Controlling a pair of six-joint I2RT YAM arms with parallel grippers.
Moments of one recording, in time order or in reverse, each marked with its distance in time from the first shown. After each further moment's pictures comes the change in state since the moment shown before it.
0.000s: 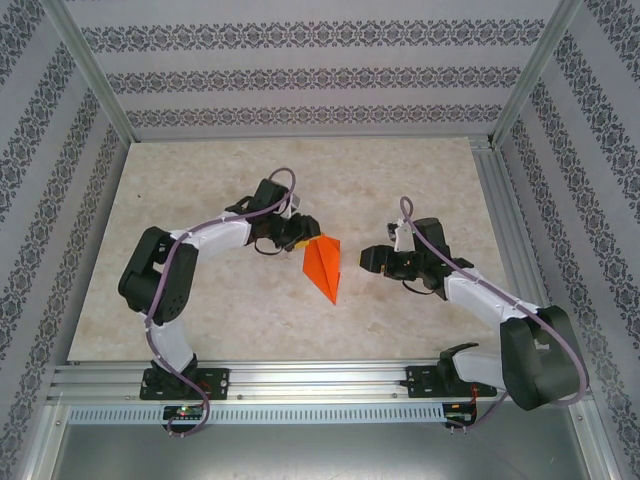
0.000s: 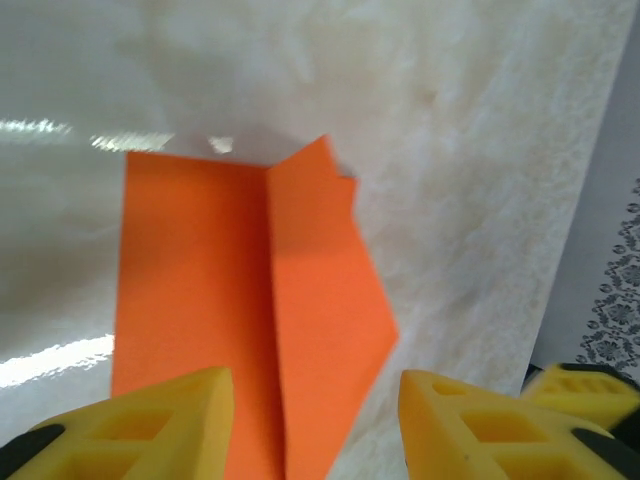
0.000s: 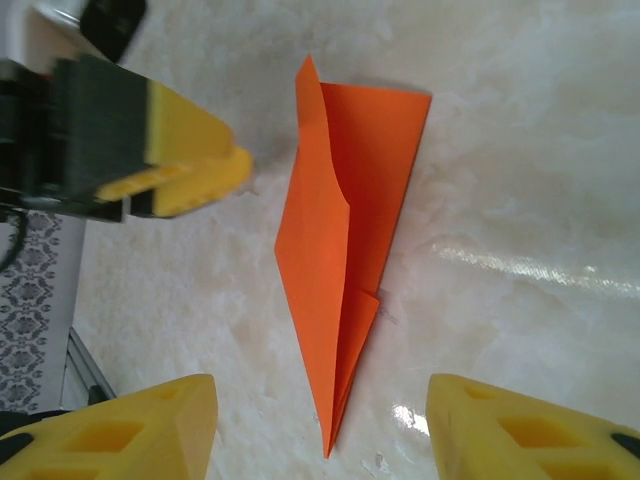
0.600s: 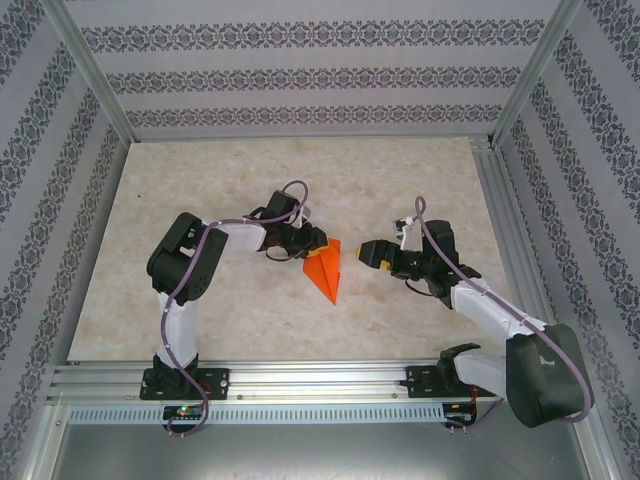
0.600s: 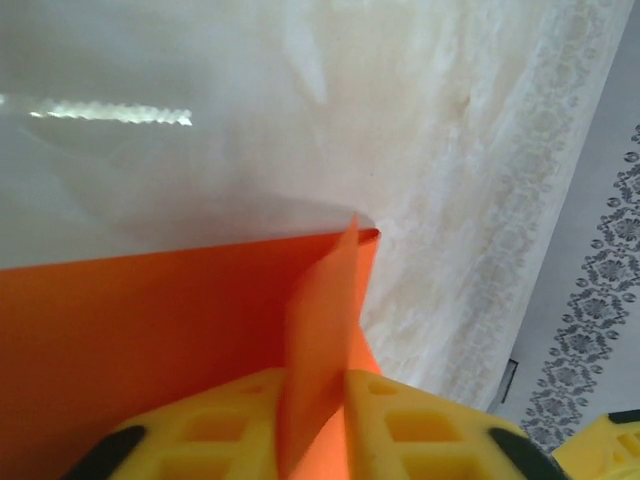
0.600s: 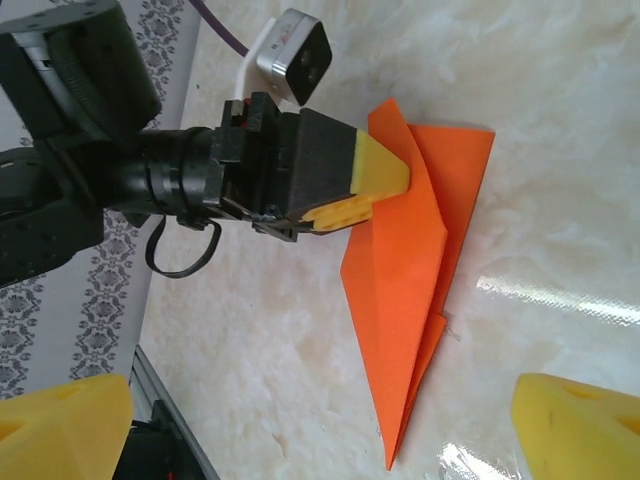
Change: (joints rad) left arm -0.021 0.174 0.039 0.205 0.095 -0.070; right arm -0.033 -0.122 -0.068 0.107 -0.061 0.121
